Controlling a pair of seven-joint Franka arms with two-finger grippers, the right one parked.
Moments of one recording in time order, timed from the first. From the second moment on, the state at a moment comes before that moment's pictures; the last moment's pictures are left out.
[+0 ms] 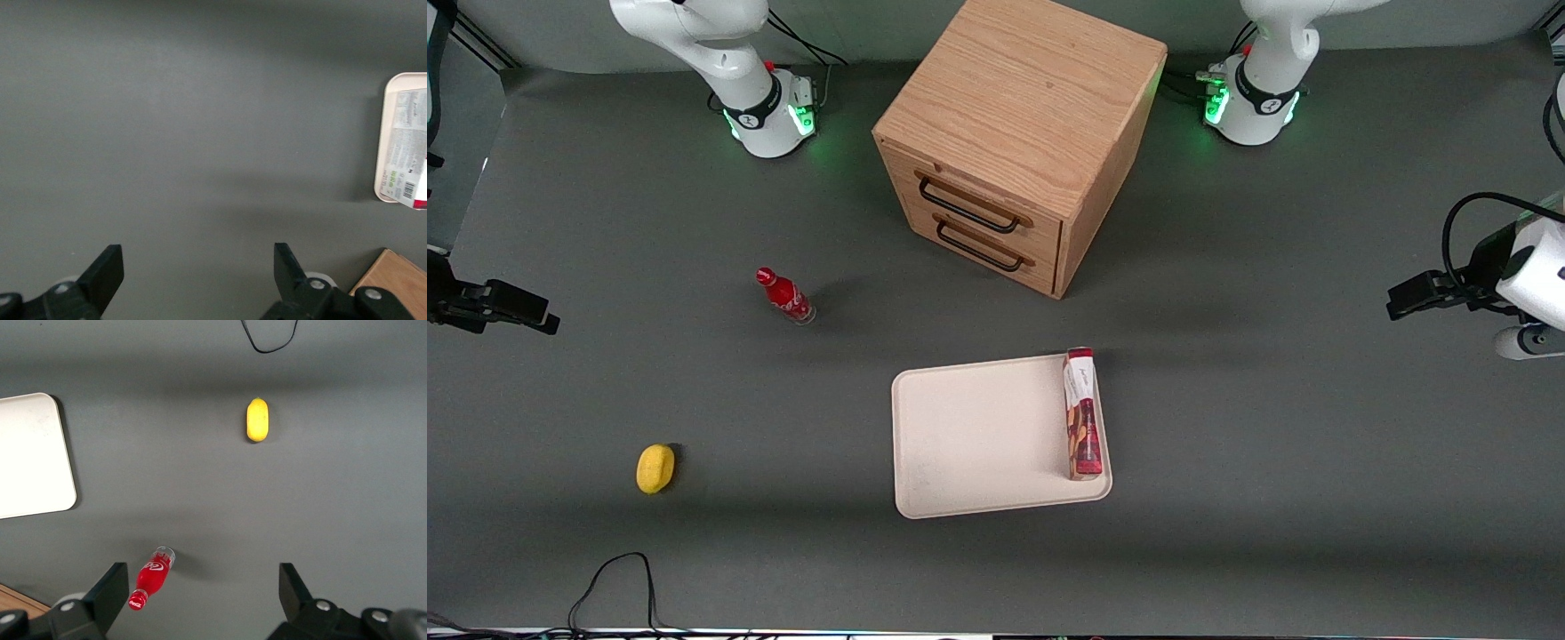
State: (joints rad) arm 0.06 0.13 -0.09 -1.54 0.02 1.65 -0.14
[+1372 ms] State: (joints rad) arm -0.04 0.13 0.02 -1.54 0.01 1.62 -0.07
